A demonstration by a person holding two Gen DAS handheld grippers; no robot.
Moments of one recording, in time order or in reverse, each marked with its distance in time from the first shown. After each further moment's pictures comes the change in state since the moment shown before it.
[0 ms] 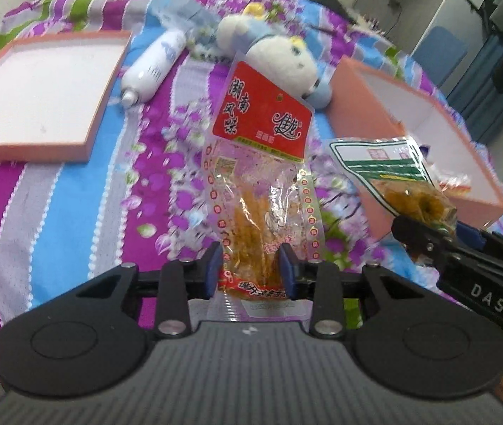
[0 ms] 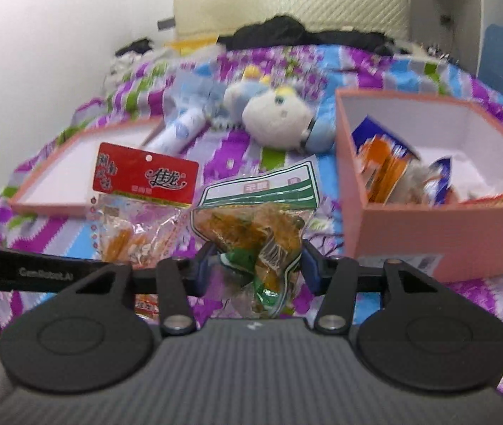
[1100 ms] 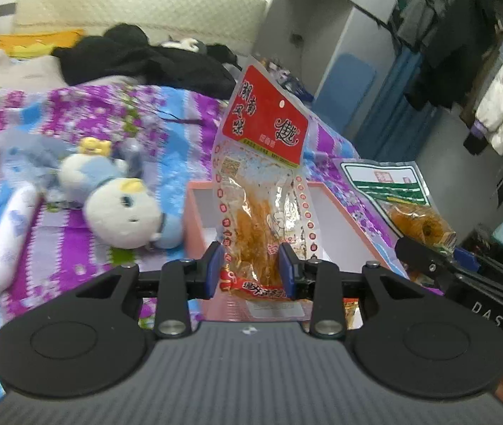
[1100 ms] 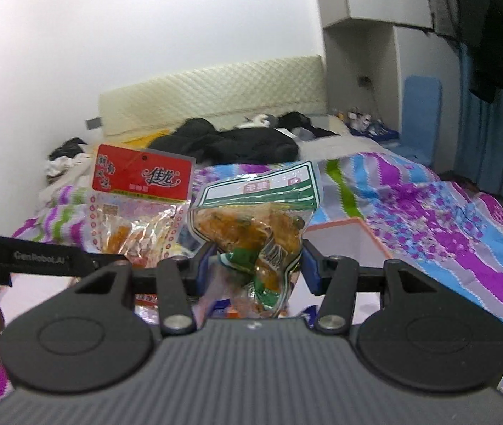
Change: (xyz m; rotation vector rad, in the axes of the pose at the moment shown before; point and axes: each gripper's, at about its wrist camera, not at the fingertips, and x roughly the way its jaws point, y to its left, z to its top) left arm 0.010 -0.201 0.181 0.205 -0.134 -0.220; right arm -0.038 -0.154 0.129 0.145 -0.224 -0.205
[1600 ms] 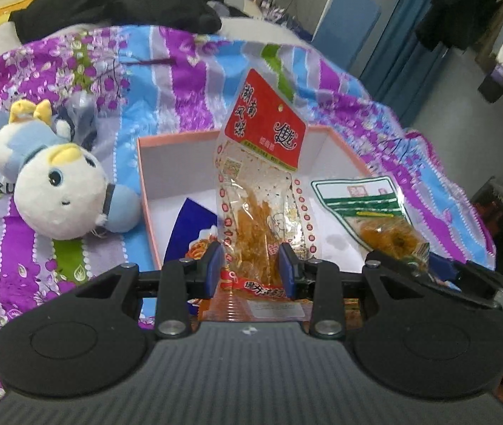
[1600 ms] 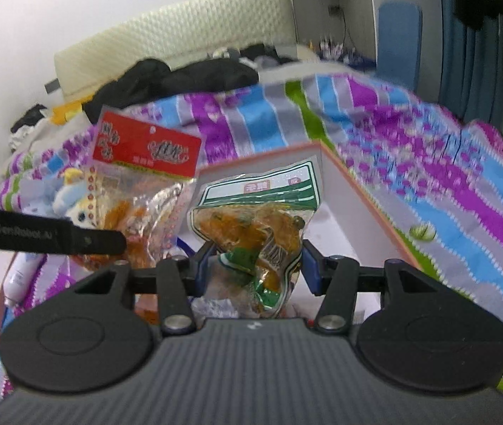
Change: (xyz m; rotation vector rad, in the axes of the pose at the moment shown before) left arm 0.159 -0.024 0.005 0.043 0.203 0.025; right arm 0.105 -0.064 -0.043 0.079 0.224 -0.039
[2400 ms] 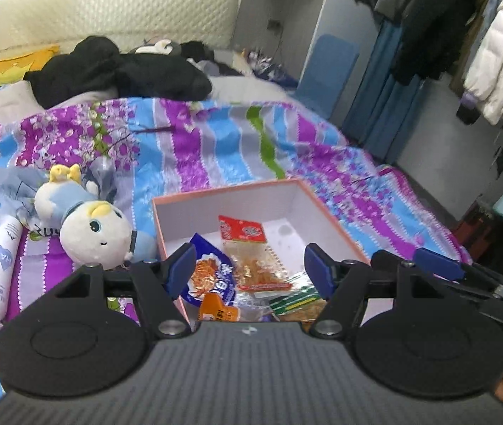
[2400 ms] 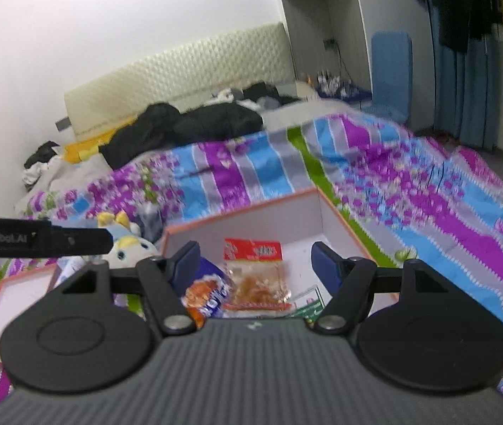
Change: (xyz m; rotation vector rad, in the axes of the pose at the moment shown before) left arm -0.162 -0.034 -0.010 0.063 -0.183 -0.008; right arm -0.123 0.016 0.027 0.029 -0.172 0.020
